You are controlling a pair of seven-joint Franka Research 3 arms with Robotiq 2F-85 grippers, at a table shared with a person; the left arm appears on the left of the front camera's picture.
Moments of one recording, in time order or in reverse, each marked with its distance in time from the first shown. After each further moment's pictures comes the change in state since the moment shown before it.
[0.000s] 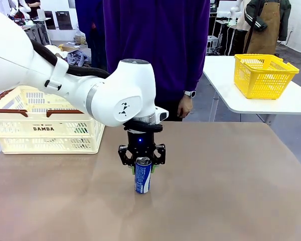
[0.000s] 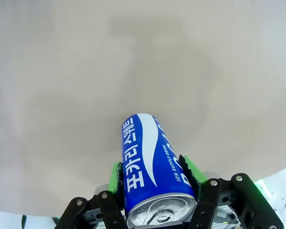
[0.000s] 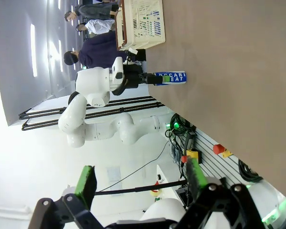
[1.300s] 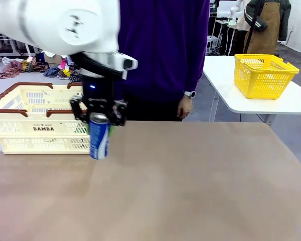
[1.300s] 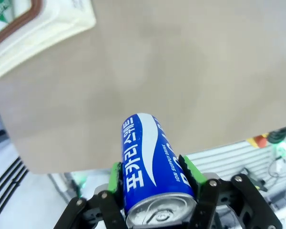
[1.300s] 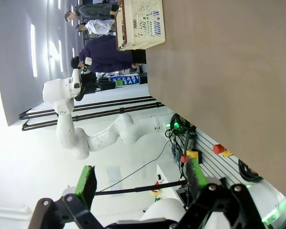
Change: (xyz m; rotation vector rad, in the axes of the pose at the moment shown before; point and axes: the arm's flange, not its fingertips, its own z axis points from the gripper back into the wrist) left arm -0.035 0.105 0.175 0.116 -0.056 -0.086; right arm 0.000 0.000 0.000 0.000 0.000 -0.001
